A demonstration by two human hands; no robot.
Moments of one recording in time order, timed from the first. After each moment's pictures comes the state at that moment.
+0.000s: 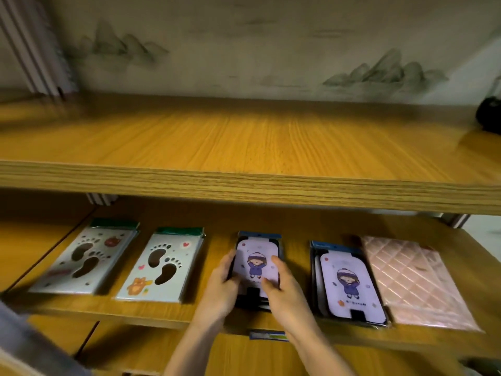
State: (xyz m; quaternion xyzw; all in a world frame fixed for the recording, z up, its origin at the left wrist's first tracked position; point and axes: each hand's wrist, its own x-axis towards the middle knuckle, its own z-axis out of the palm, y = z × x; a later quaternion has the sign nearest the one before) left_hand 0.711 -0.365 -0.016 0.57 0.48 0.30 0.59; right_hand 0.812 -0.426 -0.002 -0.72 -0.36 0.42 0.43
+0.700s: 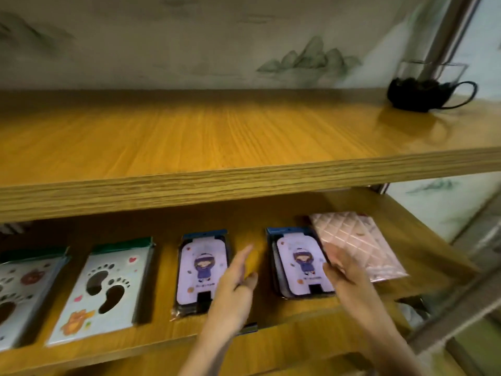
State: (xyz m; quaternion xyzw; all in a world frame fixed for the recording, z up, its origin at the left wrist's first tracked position) left_hand 0.753 -0.404 0.009 0.66 0.36 0.23 0.62; right_hand 0.894 -0.513 0.023 -0.79 -0.29 0.23 0.50
